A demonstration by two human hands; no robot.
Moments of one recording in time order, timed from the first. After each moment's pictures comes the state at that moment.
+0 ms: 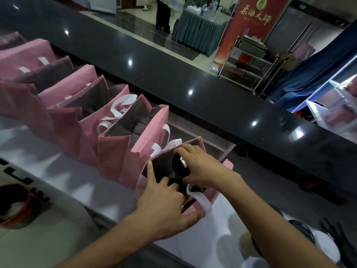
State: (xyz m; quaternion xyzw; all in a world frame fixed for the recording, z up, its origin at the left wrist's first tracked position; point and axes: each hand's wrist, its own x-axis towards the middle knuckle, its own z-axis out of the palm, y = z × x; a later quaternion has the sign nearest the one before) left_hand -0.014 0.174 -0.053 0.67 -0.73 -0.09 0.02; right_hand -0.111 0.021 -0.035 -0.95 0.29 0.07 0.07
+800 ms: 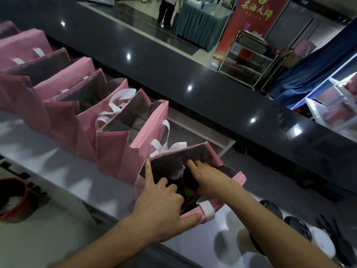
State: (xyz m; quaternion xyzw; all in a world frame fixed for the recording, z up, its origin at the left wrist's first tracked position) left_hand -0.015 0.182 -0.052 0.67 -0.74 -0.10 -0.01; right_hand -0.151 0.021 -0.082 -0.94 0.31 0.15 0.03
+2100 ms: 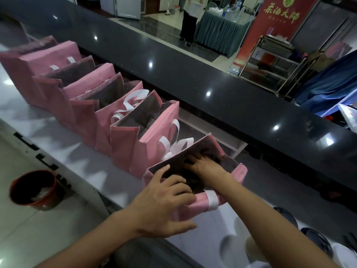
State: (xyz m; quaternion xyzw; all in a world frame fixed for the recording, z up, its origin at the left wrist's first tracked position) left_hand -0.008 0.197 -0.090 0.57 -0.79 -0.06 0.22; right_hand -0.131 -0.025 -0.130 -0.97 0.17 0.17 -0.08
